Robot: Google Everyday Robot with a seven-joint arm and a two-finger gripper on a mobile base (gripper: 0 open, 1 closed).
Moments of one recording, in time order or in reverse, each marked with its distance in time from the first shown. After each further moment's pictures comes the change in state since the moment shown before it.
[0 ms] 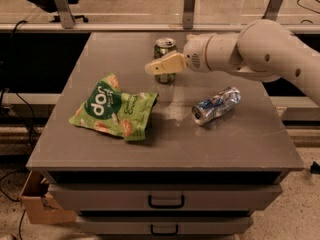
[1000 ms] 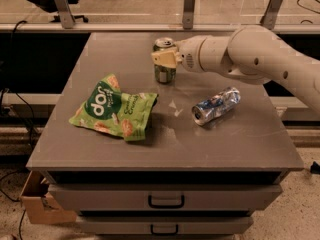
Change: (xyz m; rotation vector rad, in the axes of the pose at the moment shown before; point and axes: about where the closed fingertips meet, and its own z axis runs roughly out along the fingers) arm 0.003 -0.009 0.019 0.054 -0.017 0.054
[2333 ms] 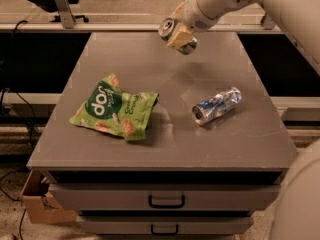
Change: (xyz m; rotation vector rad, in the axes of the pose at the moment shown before) arm -0.043 -0.043 -0.002 -0.157 0.395 -0.799
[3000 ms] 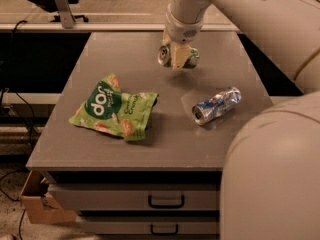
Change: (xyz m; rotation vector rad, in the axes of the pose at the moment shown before) arm 0.017 0.059 0.021 -0.341 0.307 -0.343
